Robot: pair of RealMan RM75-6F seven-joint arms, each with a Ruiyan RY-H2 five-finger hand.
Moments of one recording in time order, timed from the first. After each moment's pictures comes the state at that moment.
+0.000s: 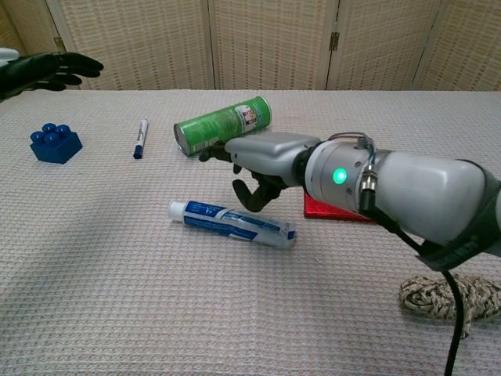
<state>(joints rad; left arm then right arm) -0.48 -1.20 -0.10 -1.88 1.35 1.20 0.00 0.99 -1.69 0.19 -1.62 -0.80 0.92 -0.63</state>
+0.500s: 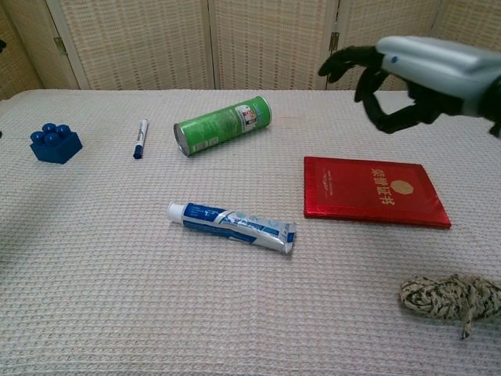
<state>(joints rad) -0.37 -1.15 -0.11 -1.77 1.32 1.34 0.02 0.66 -1.36 0.06 -1.78 -1.28 1.31 -0.35</state>
